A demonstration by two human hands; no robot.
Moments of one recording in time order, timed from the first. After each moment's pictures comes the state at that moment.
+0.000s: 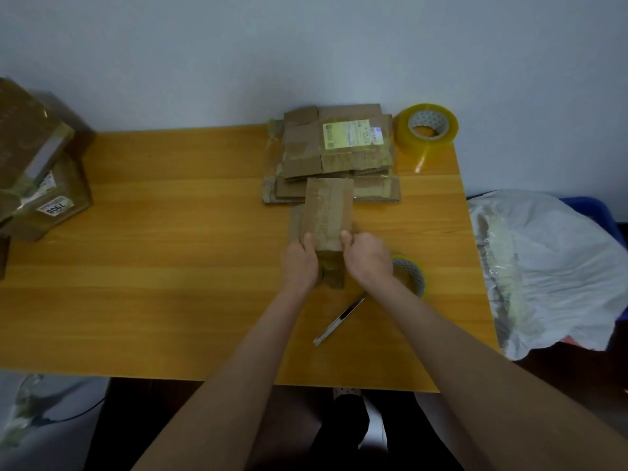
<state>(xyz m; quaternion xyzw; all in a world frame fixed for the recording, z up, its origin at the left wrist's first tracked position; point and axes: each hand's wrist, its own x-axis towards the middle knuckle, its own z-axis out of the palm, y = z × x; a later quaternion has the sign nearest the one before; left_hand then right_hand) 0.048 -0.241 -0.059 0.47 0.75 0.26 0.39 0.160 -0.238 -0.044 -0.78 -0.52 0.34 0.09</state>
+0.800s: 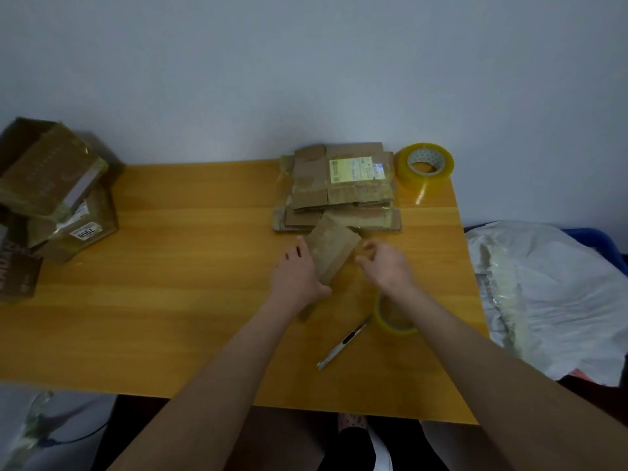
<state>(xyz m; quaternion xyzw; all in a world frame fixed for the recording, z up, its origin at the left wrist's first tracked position) 0.033 -0.229 -0.012 0.69 0.69 -0.11 0.20 0.196 -0.218 -0.022 -0.75 -0.53 0.38 0.09</state>
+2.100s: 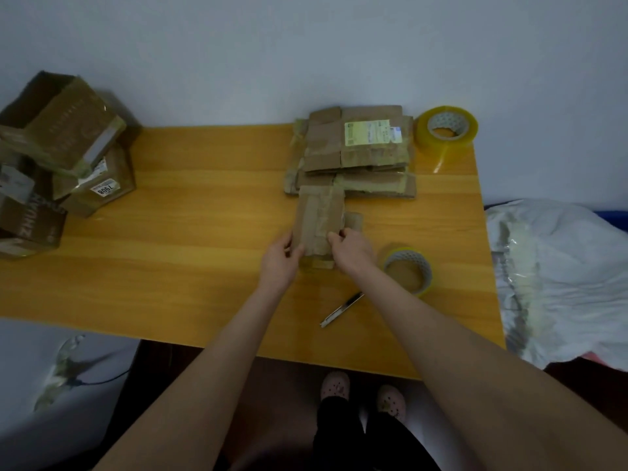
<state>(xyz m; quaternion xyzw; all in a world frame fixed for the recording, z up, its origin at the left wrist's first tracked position) 0.002 -0.282 -0.034 0.51 0.76 0.22 0.33 0.130 -0.254 -0.042 -0.72 -0.50 0.46 0.13</state>
